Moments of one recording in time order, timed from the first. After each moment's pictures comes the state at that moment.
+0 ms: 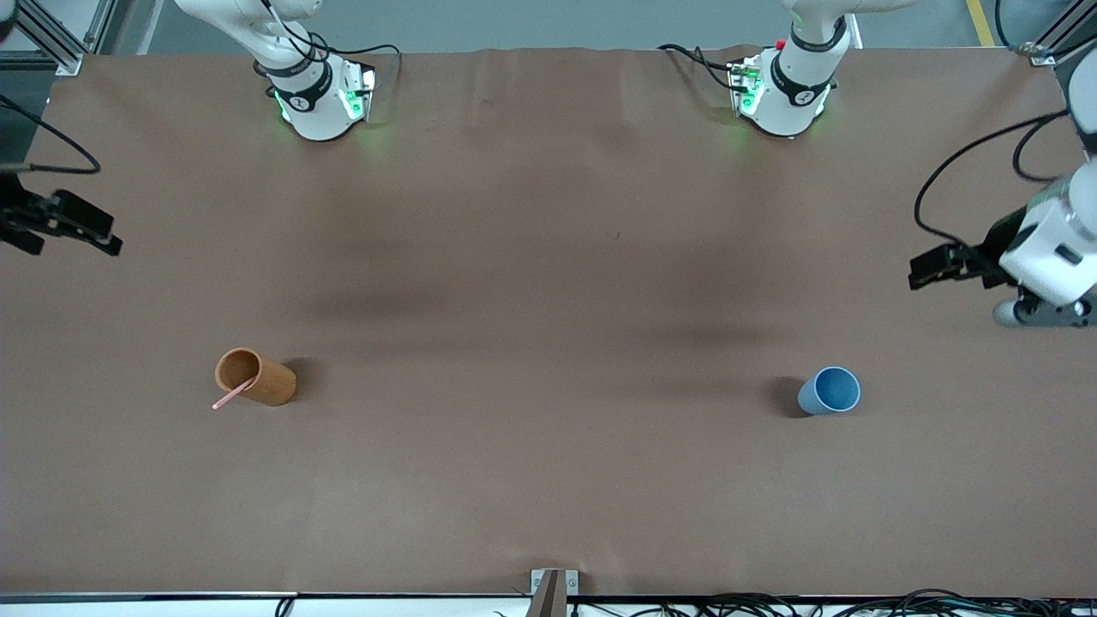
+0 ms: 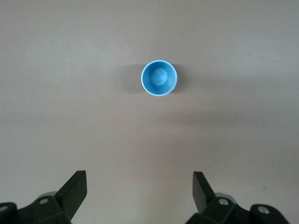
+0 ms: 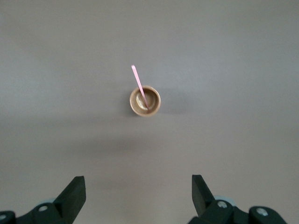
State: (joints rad) left arm 0.04 0.21 -0.09 -1.51 0.02 1.64 -0.06; right arm -0.01 0.08 -0.02 -1.49 0.00 1.60 -0.01
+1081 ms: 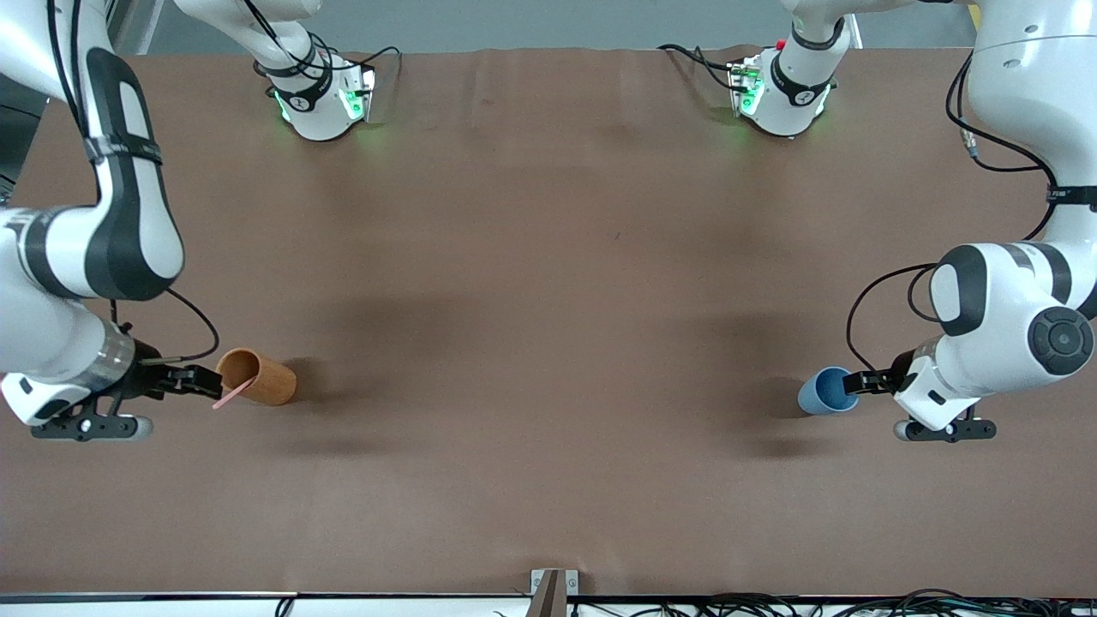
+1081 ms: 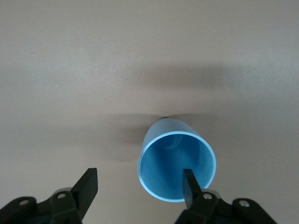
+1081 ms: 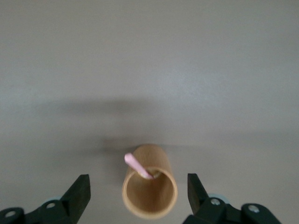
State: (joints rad) left arm 0.07 0.56 -0.09 -1.59 0.02 2.10 -0.02; right arm 0.00 0.48 -0.02 -1.50 0.00 2.04 -0.01
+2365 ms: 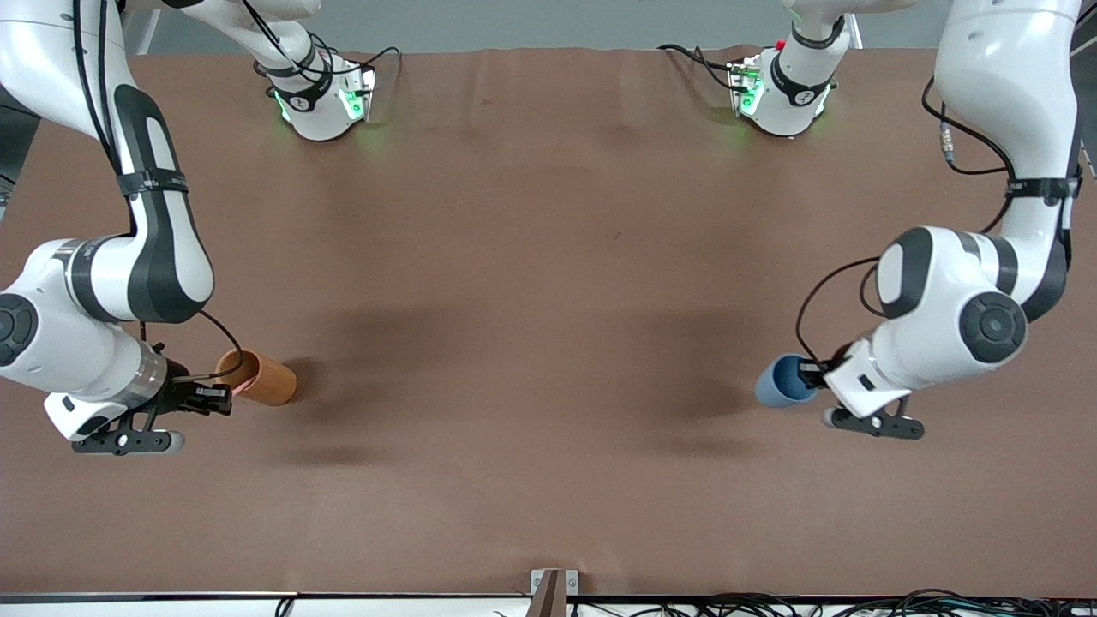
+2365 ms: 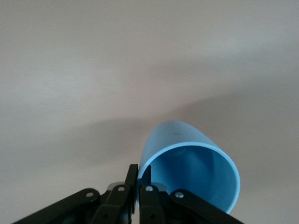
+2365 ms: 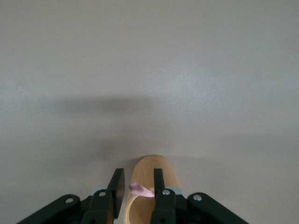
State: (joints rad) left arm -0.02 0.49 -0.22 -1.56 0.02 2.00 -0.01; right arm 0.01 0.53 -0.02 -1.51 0.01 2.09 -0.01
